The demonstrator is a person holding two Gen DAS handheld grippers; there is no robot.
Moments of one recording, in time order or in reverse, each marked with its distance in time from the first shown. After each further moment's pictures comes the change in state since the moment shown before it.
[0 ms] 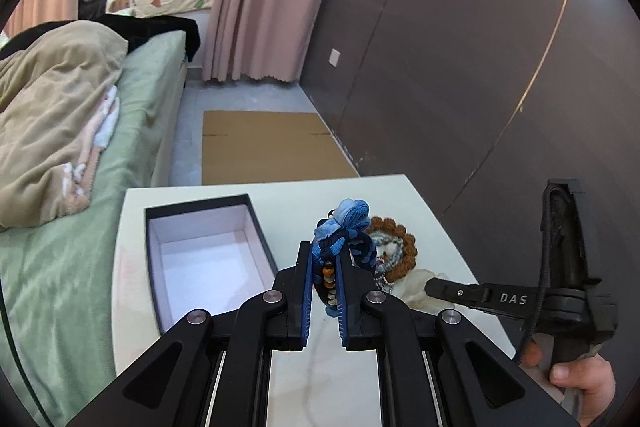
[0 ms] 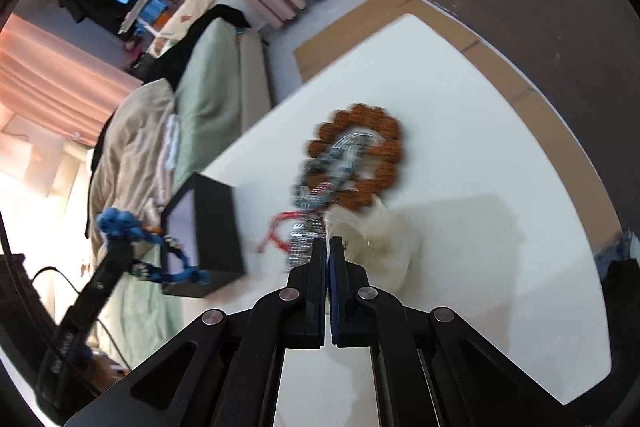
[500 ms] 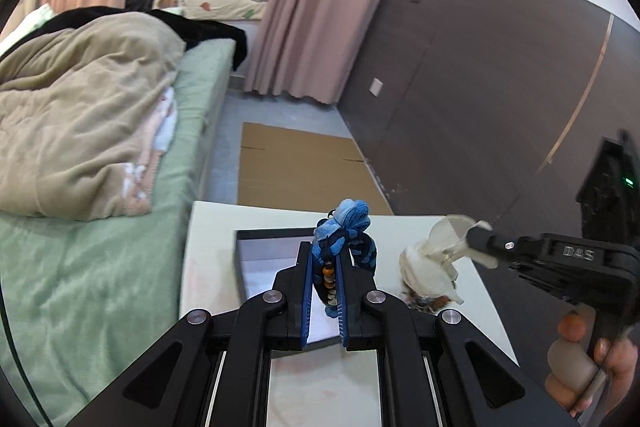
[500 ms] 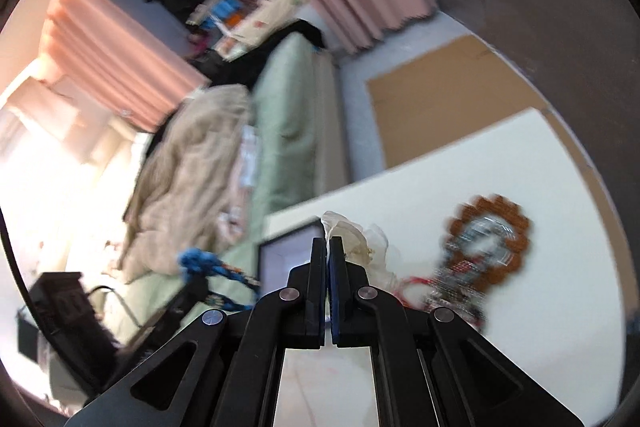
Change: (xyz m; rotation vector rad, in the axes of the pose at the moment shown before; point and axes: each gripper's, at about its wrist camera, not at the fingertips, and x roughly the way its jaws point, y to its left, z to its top) left arm -0.031 0.068 0.013 -0.131 -0.077 0.084; right arm -0.009 0.105 0.026 -0.197 -0.113 0.180
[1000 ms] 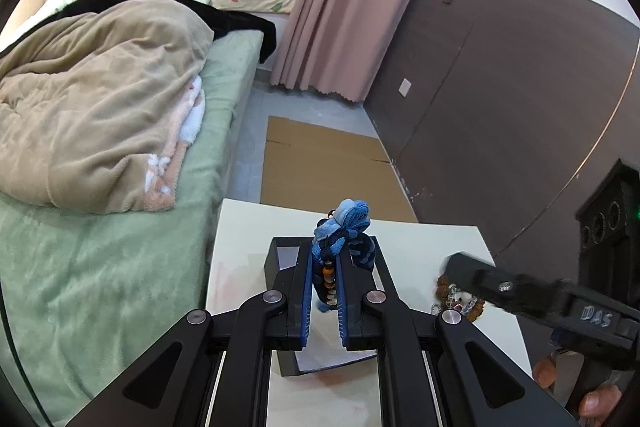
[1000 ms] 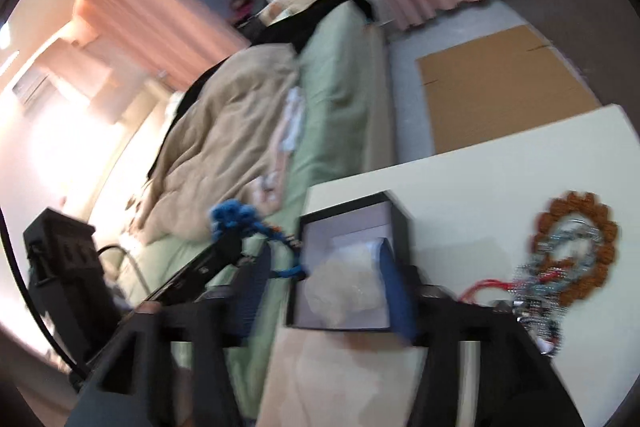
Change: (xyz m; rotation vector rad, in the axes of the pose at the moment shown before) left arm 0.020 0.019 0.007 -0.046 0.022 0.063; right arm 0.058 0.026 -0.014 -0.065 0.102 0.059
